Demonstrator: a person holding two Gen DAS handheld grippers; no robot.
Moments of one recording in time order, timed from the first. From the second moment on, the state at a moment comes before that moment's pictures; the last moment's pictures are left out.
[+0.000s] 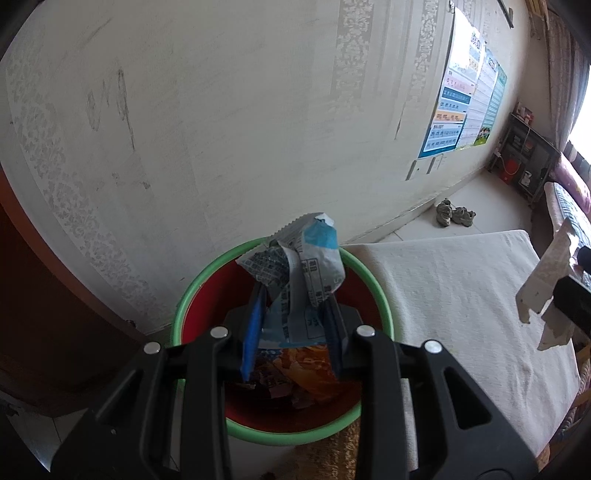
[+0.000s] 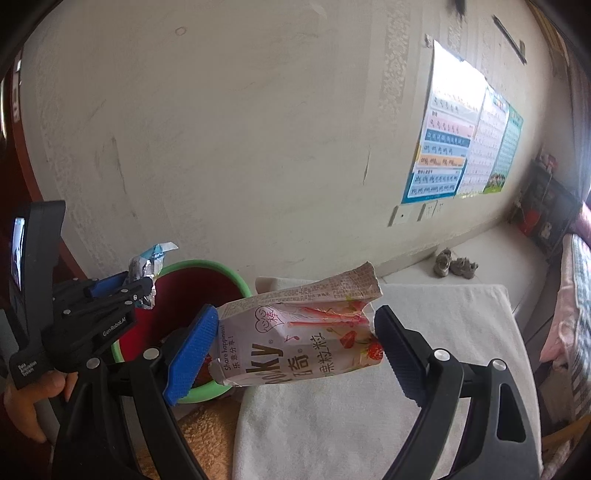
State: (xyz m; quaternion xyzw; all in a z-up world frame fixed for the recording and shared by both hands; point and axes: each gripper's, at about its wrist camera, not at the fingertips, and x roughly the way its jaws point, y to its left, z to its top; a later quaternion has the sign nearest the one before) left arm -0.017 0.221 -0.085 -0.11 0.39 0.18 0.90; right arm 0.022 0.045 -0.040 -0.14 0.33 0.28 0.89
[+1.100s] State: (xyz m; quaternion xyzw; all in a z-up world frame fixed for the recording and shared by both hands) left arm 0.008 0.278 -0.148 -0.15 0.45 0.21 0.86; right arm 0.050 0.117 -0.068 -0.08 0.38 0.41 0.83
